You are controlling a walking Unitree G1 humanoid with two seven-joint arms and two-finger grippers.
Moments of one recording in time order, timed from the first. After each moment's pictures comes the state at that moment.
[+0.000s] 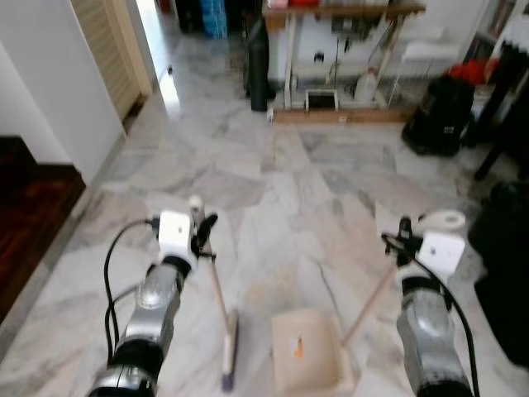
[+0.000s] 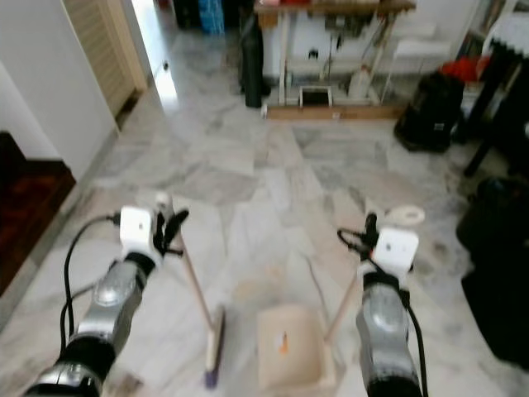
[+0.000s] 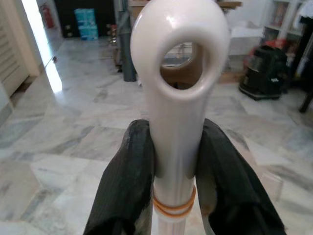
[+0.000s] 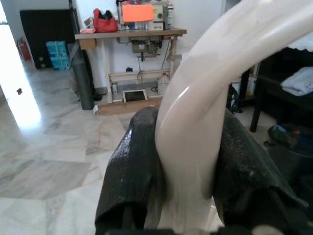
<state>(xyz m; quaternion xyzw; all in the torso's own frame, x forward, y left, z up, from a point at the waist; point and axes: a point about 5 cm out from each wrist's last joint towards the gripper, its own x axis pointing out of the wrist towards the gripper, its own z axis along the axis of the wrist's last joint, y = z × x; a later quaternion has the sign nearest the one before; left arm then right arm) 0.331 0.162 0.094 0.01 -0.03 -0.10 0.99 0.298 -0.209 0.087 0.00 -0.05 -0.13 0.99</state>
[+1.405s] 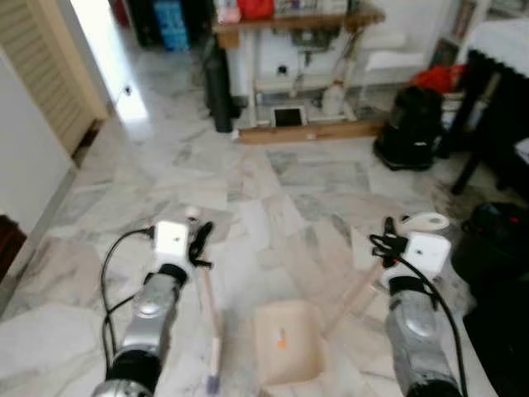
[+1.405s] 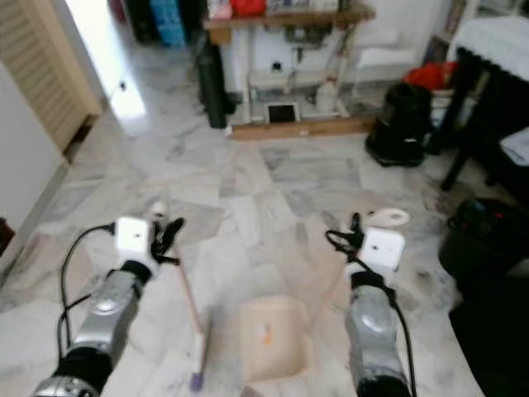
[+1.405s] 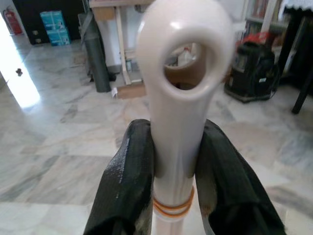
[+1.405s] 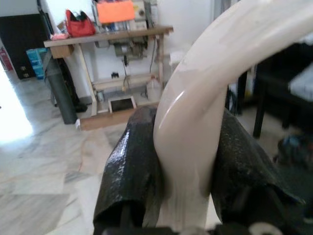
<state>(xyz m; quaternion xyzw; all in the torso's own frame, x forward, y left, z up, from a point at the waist) 0.321 0.156 0.085 0.01 -0.03 -0.11 0.99 0.296 -0.200 0.081 0.00 -0.04 -0.10 0.99</state>
